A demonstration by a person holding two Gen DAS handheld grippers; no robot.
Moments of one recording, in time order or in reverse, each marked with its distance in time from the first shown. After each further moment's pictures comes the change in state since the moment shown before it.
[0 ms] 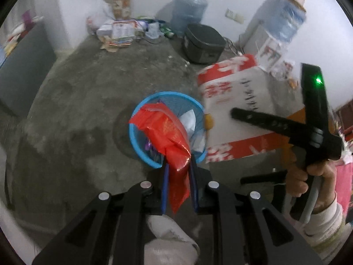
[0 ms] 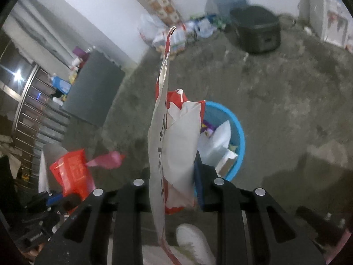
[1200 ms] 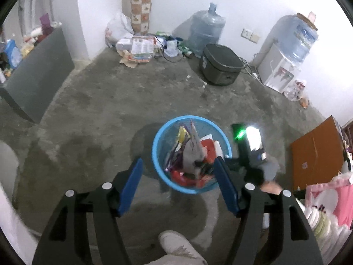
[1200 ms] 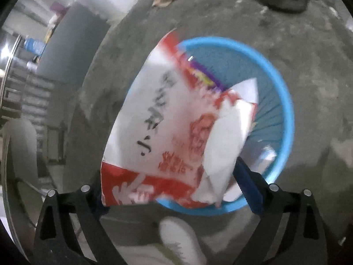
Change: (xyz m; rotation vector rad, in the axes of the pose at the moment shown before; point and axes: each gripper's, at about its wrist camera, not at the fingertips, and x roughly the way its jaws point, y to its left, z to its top) left arm -0.038 0.033 0.008 -0.069 -0.138 0.081; right arm 0.127 -0.014 0.000 -0.026 0.189 -0.067
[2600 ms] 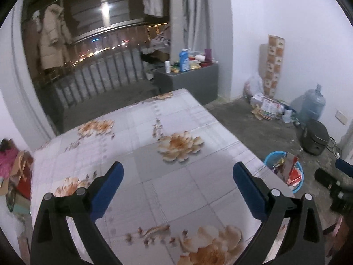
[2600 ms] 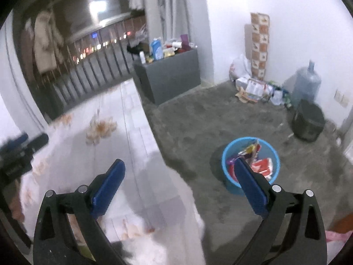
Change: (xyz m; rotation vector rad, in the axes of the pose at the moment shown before) left arm -0.290 0.012 -0.270 -0.501 -0.377 0.715; right arm -0.242 0.184 -0.225 -0.730 -0.434 0.050
